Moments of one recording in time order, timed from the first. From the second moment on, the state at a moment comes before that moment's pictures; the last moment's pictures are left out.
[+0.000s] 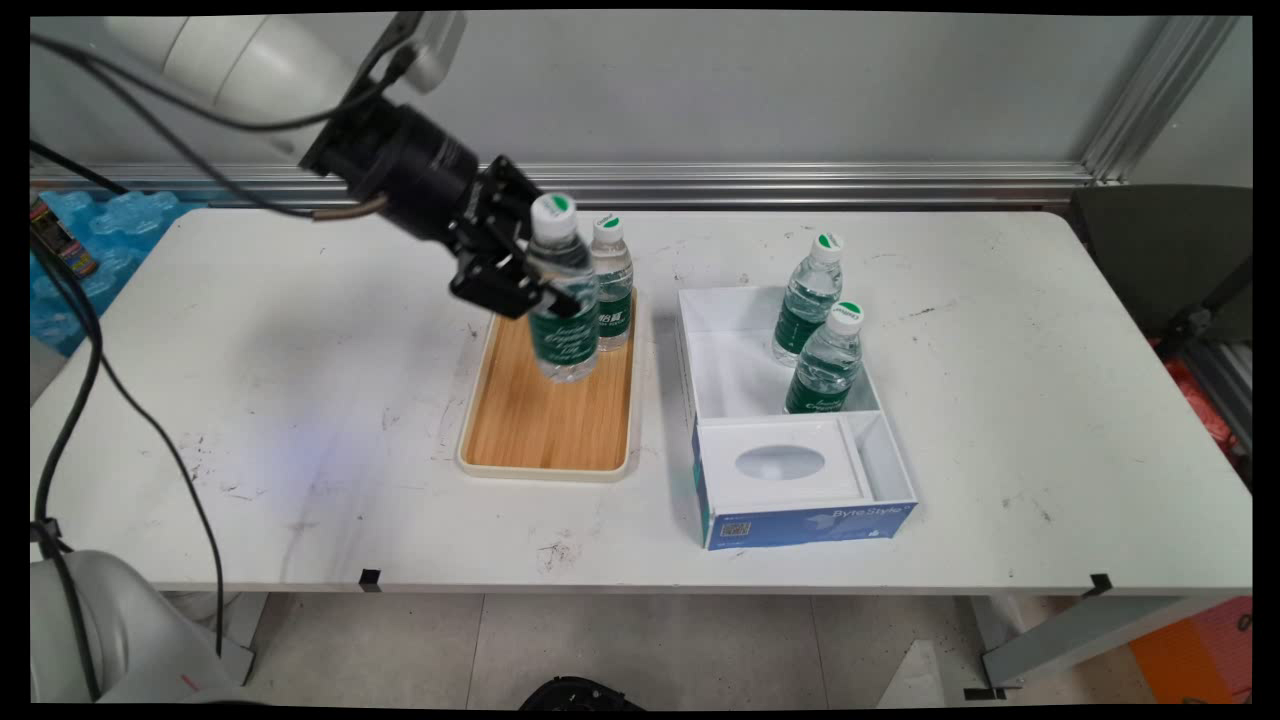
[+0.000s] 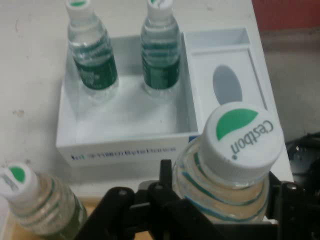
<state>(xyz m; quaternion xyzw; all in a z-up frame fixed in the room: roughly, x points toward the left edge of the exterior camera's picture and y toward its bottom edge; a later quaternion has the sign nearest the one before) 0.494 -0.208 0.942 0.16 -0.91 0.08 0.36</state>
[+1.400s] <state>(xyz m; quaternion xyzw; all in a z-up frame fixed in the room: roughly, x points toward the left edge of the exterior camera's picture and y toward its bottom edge) 0.486 -0.221 0.818 0.15 -0.91 0.08 0.37</state>
